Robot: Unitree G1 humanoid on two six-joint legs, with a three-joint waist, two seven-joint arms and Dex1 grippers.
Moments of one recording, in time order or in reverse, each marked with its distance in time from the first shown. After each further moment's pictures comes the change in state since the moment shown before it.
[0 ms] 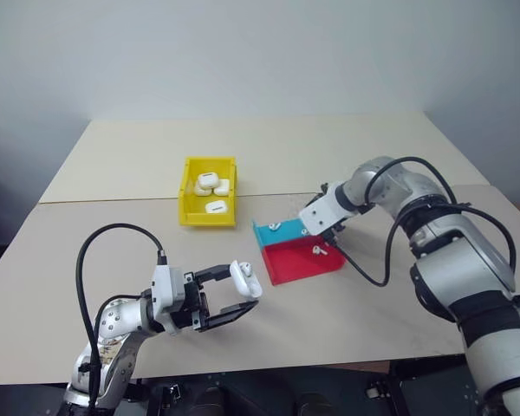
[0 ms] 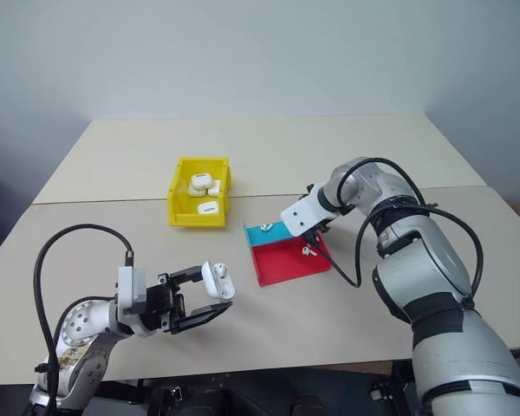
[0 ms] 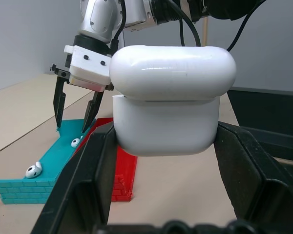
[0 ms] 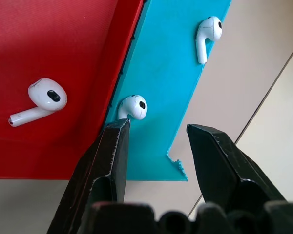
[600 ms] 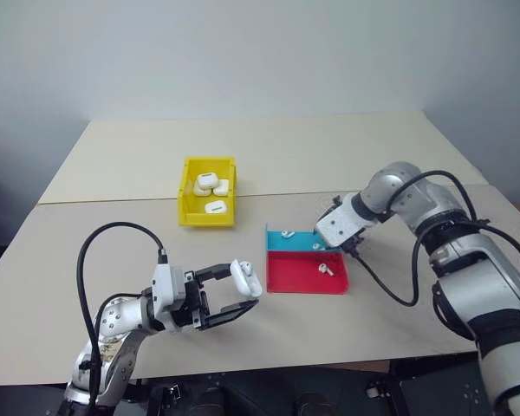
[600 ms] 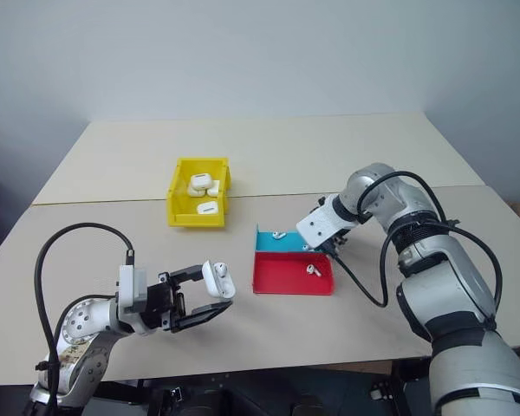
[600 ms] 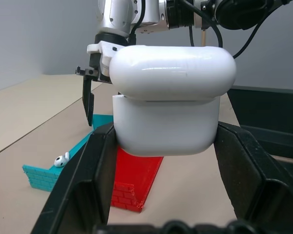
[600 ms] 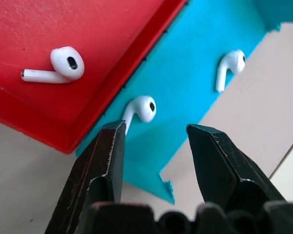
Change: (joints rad) left arm -0.017 0.005 -0.004 0.015 0.002 -0.003 -0.003; right arm 0.136 -0.099 -0.080 -0.261 0.158 0.122 0.268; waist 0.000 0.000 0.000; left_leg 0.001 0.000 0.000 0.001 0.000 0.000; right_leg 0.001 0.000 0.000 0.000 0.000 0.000
